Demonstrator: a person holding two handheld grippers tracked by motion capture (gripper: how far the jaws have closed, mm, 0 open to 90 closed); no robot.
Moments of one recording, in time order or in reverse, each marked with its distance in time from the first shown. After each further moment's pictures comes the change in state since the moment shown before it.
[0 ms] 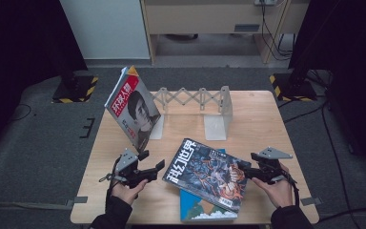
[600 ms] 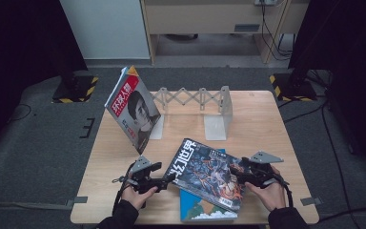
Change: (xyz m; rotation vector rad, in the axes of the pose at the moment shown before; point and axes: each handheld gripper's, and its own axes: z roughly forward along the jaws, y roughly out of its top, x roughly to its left) left arm -0.015 -0.025 0.024 0.178 -0.117 -0.066; right arm 0.021 -0.006 0.010 0.014 0.062 -0.034
